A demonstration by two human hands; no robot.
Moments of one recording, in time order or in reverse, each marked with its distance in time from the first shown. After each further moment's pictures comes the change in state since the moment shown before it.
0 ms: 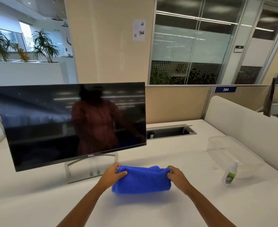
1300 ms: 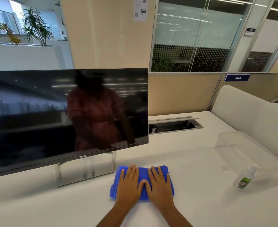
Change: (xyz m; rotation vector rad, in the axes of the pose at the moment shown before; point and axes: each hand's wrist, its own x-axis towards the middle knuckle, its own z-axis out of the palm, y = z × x) left_hand 0.024 -0.009 0.092 0.736 0.131 0.140; right_hand 0.016 -0.001 0.089 -0.964 0.203 -0.230
